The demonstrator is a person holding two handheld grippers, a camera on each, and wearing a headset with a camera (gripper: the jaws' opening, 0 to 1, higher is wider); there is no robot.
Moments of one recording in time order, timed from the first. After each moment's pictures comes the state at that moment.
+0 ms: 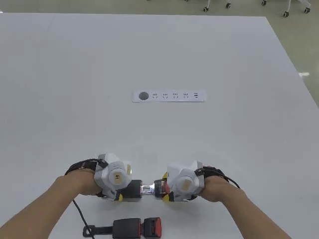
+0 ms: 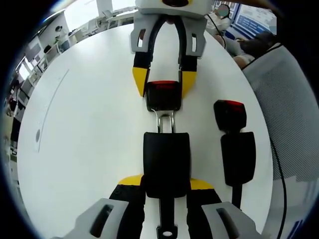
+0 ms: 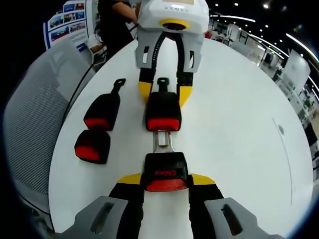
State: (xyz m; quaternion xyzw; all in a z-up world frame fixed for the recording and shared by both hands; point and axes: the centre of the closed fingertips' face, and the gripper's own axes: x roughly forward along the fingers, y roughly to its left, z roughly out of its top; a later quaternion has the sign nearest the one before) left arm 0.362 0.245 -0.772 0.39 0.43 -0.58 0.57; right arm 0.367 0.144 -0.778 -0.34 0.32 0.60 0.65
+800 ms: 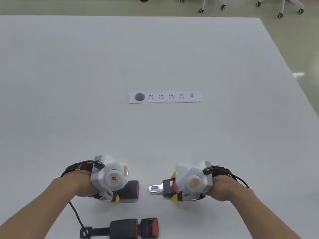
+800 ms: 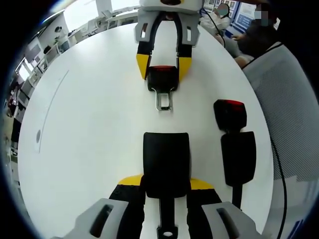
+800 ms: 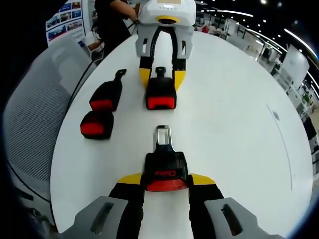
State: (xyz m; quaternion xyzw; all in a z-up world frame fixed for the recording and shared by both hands) left arm 0.365 0.247 -0.779 0.39 0.43 -0.58 0.57; right arm 0.369 0.103 -0.778 -0.35 0.34 0.59 0.65
